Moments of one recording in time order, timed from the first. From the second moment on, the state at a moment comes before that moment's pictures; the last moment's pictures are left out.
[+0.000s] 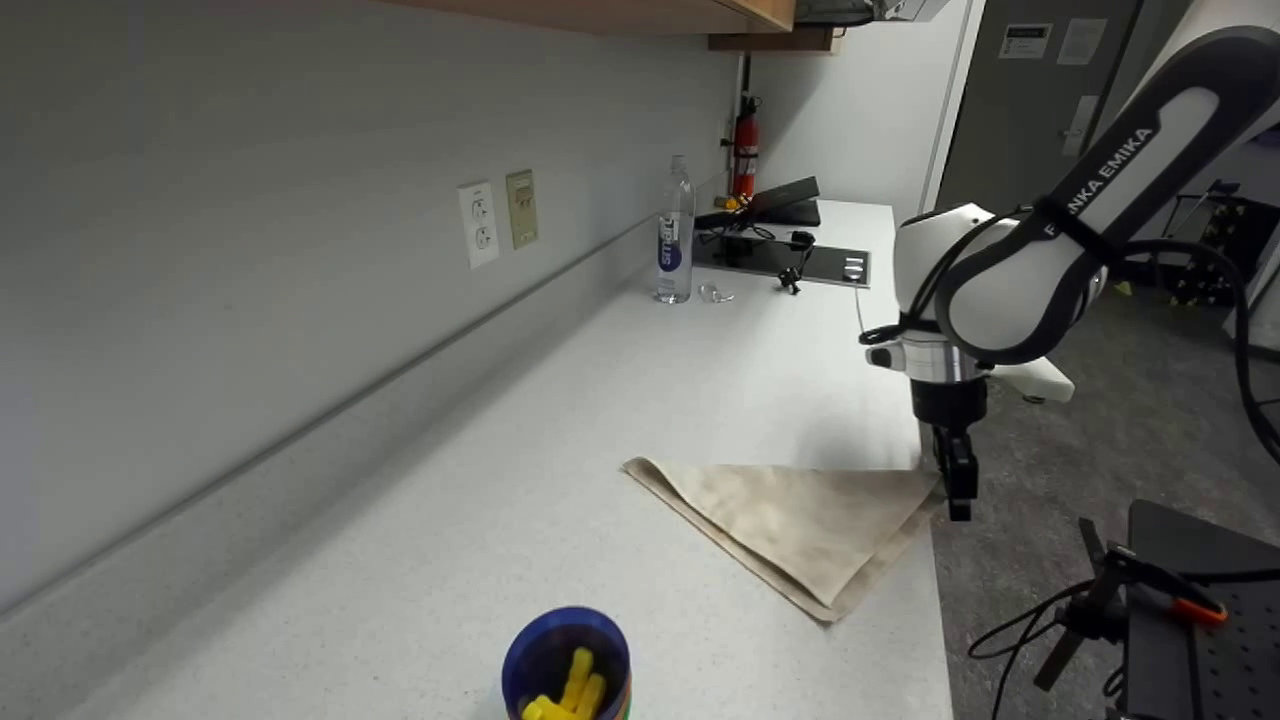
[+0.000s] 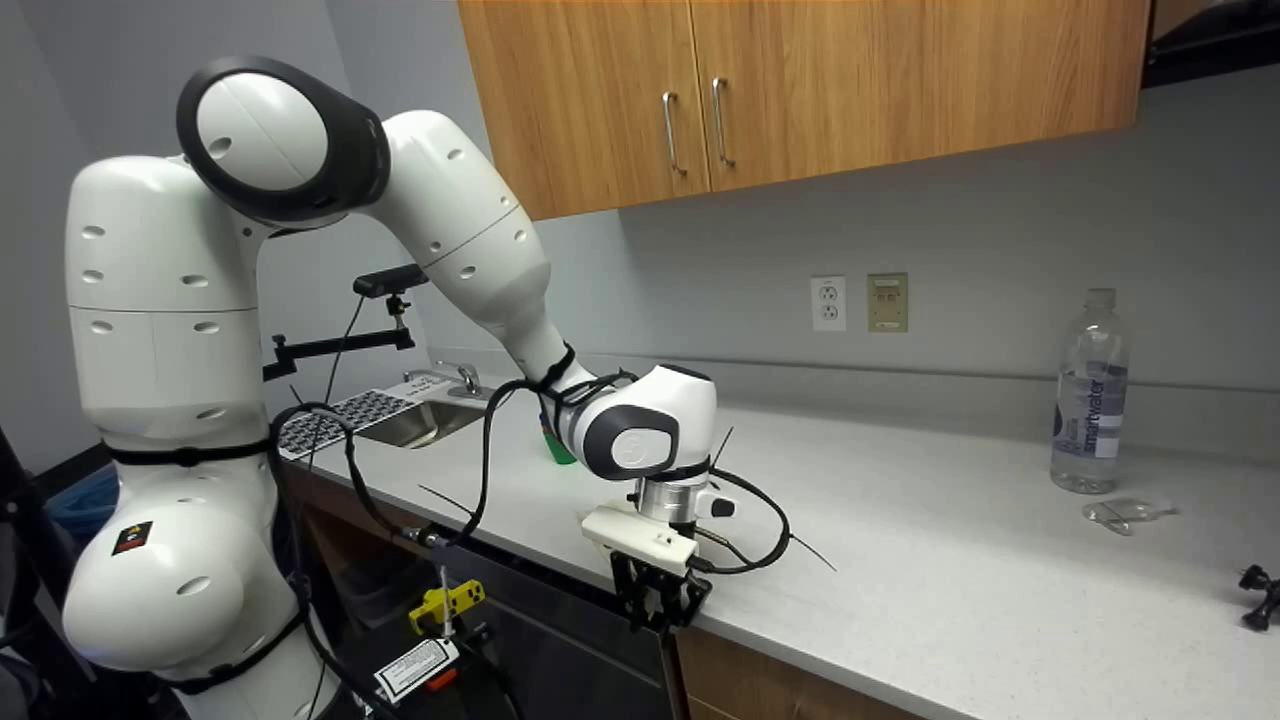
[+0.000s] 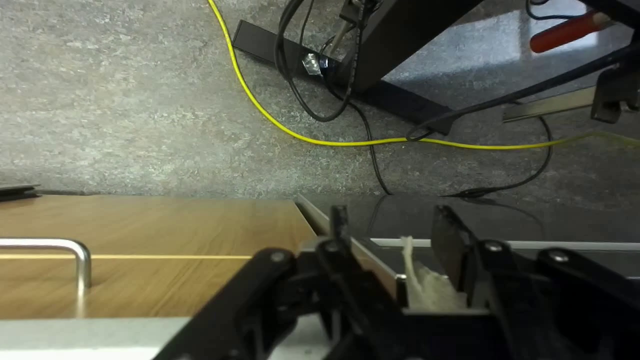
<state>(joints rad) -0.10 0.27 -0.07 -2.48 -0.03 2.44 -0.54</state>
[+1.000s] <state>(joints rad) -0.10 0.28 -0.04 -2.44 -0.10 2.44 -0.52</state>
